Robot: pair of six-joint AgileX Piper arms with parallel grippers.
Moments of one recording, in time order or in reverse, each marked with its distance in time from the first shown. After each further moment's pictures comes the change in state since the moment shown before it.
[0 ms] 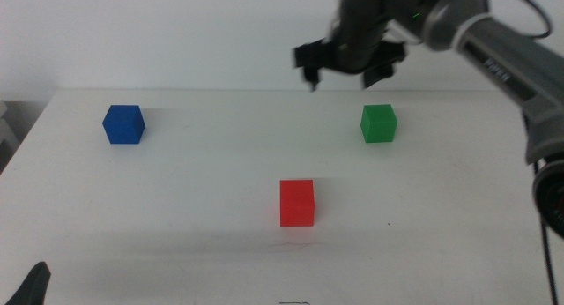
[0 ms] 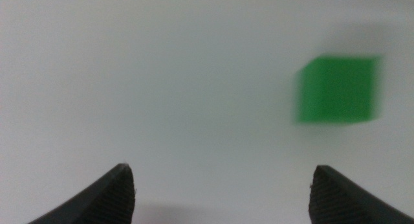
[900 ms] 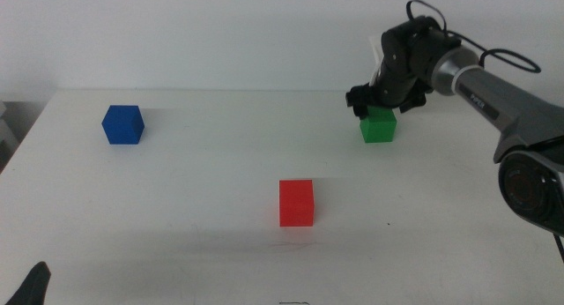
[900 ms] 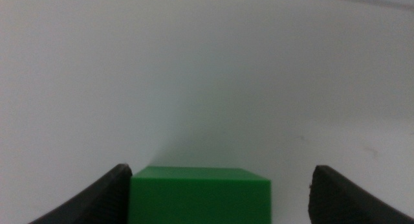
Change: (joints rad) left arm 0.000 0.000 0.000 0.000 0.000 0.000; right arm -0.217 0.277 -0.013 -0.037 -0.267 -0.196
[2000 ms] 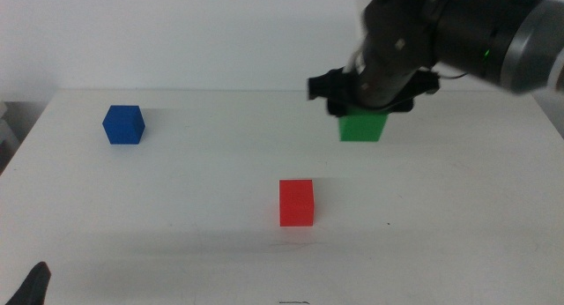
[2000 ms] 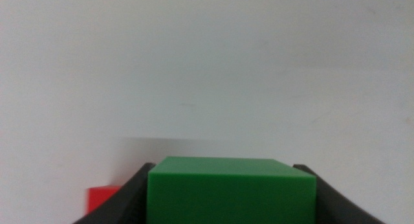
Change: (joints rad) left arm 0.000 0.000 0.000 0.000 0.000 0.000; right arm 0.335 -0.656 0.635 -0.155 0.026 0.467
